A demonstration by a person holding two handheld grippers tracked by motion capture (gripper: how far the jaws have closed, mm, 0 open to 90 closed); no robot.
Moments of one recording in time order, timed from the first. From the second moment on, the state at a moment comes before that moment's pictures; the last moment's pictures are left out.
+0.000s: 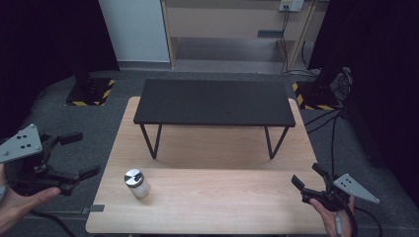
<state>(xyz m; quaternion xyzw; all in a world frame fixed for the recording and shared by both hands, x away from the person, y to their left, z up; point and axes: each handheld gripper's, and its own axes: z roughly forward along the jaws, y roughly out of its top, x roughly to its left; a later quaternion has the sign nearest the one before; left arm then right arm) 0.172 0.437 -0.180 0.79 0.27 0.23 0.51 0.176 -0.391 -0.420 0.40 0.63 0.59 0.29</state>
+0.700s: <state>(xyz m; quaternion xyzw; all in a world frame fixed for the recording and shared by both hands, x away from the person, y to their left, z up) 0.207 0.425 -0.239 0.81 0.30 0.21 0.45 0.176 -0.391 -0.420 0.40 0.64 0.59 0.29</state>
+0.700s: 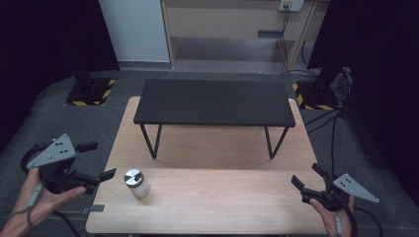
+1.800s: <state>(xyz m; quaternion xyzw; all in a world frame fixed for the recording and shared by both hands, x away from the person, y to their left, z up) 0.268 0.399 -0.367 0.85 0.32 0.15 0.40 0.177 -0.391 -0.420 0.40 0.64 0.59 0.29</state>
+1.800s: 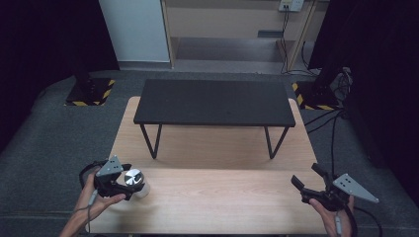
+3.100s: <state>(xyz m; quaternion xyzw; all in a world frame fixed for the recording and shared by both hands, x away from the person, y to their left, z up) 0.277 0.320 -0.206 0.86 0.11 0.12 0.49 0.176 -0.391 -0.420 0.40 0.64 0.59 0.29</state>
